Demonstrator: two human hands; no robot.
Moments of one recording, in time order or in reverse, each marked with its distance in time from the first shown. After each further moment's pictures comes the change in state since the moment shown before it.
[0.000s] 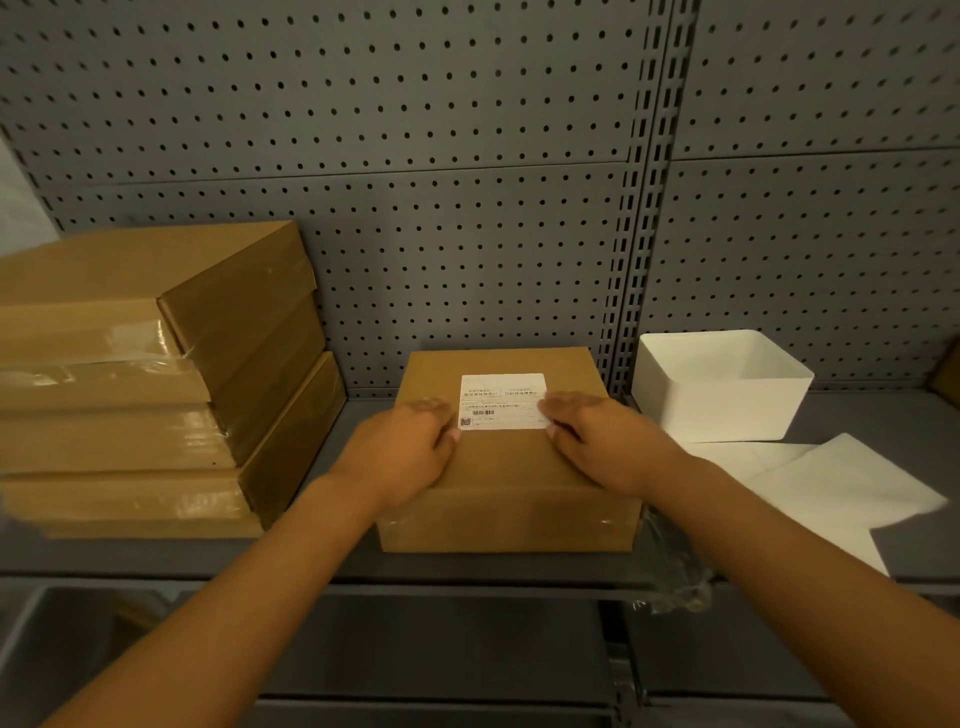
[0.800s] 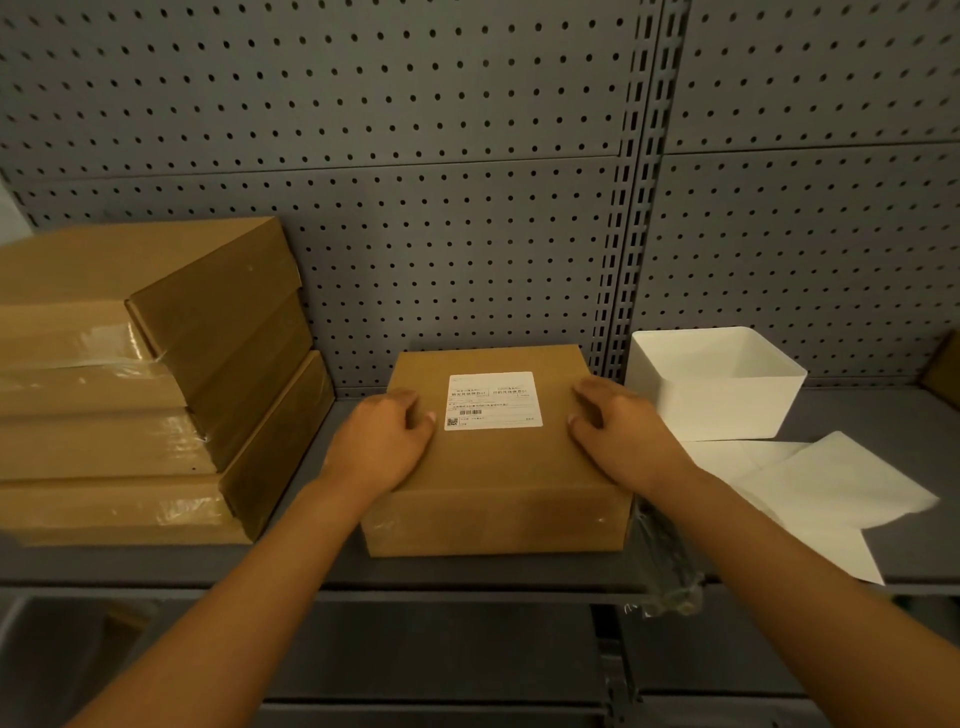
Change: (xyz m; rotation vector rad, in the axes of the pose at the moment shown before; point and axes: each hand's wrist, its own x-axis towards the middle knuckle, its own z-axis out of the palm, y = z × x) left_hand 0.008 -0.002 0.003 -0.214 0.124 -0.291; right_hand -0.010 0.011 -0.004 0.273 0.182 0.236
